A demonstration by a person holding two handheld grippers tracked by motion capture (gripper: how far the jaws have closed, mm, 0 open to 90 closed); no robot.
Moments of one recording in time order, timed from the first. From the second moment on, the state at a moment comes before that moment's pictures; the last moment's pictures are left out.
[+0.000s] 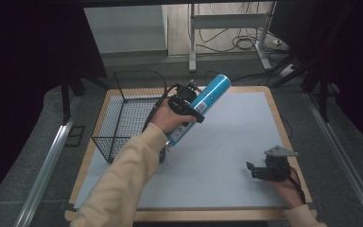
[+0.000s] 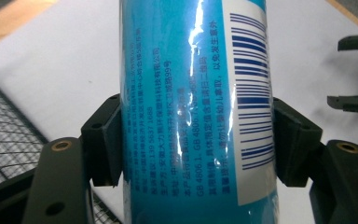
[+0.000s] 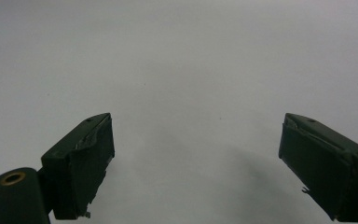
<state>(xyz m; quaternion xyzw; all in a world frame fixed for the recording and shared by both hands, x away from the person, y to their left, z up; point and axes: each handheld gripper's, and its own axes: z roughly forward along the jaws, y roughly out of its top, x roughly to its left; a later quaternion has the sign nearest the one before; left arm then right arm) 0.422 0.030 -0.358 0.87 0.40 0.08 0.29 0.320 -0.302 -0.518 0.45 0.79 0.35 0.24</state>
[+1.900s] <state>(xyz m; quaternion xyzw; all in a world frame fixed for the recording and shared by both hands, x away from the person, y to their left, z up) 0.444 0.112 -0.345 0.82 0.47 0.13 0.31 0.321 -0.302 -0.521 0.45 0.79 0.34 0.23</state>
